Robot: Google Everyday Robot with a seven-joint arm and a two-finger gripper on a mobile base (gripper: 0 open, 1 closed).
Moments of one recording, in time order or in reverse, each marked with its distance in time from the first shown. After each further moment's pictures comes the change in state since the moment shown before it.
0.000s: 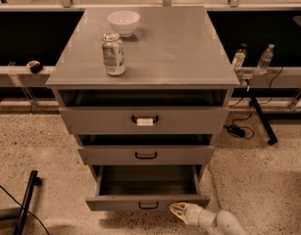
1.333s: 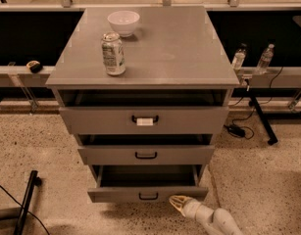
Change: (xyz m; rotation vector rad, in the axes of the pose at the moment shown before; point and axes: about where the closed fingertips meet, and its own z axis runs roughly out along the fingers) arm 0.009 -0.040 0.023 0.124 -0.036 -0.022
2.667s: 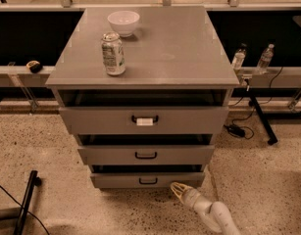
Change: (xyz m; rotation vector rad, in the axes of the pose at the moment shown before) arm 0.007 -0.059 0.030 0.148 -0.056 -0.029
